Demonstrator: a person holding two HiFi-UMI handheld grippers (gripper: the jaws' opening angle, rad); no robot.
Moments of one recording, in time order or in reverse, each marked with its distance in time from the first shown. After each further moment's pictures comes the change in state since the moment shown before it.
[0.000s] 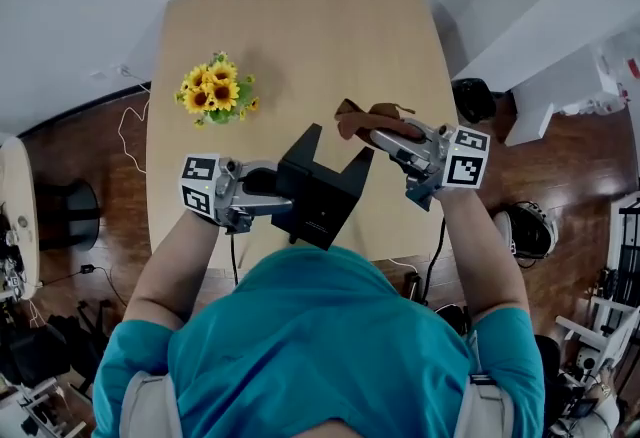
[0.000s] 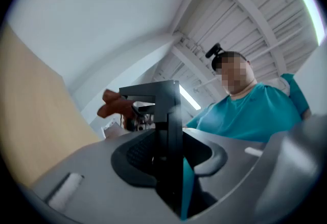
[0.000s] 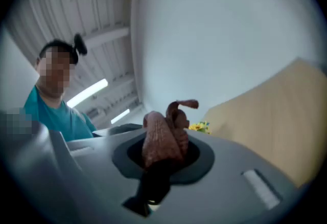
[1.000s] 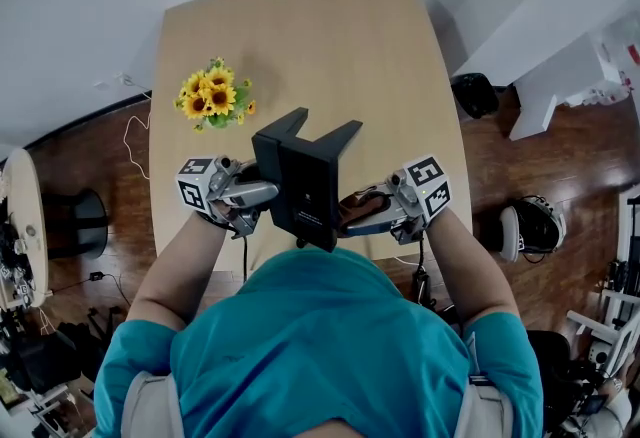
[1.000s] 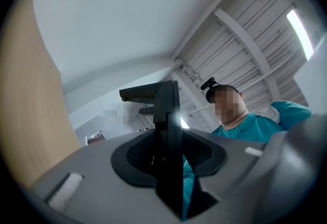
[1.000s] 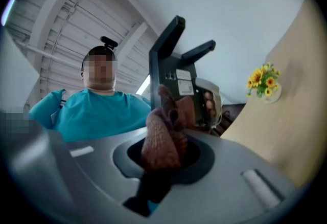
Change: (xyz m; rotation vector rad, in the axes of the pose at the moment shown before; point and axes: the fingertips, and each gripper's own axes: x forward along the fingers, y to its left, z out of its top) left arm -0.013 0.000 0.042 -0.116 -0.274 -0.099; right arm 0.005 0.115 -0.120 0.197 0.224 0.689
